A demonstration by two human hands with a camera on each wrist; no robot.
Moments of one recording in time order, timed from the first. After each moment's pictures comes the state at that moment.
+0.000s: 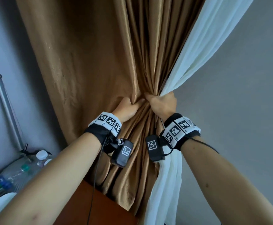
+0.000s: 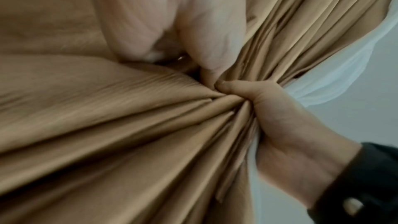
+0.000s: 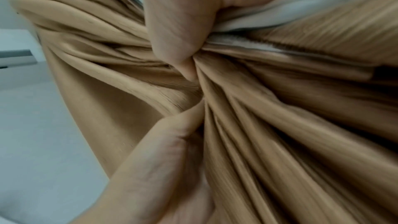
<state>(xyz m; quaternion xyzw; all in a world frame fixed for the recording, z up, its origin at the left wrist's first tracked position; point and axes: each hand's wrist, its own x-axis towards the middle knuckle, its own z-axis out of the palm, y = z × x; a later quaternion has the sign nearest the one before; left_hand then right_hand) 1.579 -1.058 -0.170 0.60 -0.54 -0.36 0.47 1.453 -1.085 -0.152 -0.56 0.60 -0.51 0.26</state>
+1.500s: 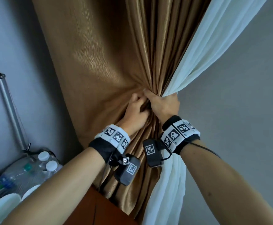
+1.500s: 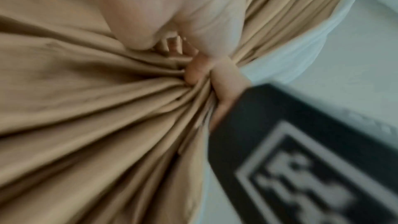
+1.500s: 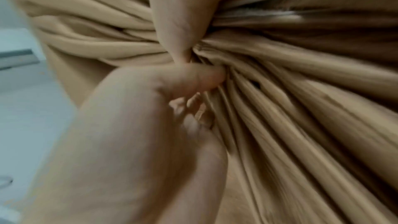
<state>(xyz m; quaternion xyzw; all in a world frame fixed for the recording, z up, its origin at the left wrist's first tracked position) 1.567 -1.056 -0.183 0.56 -0.64 -0.21 0.48 1.471 -1.090 -0.150 -0.55 0.60 -0.52 0.25</state>
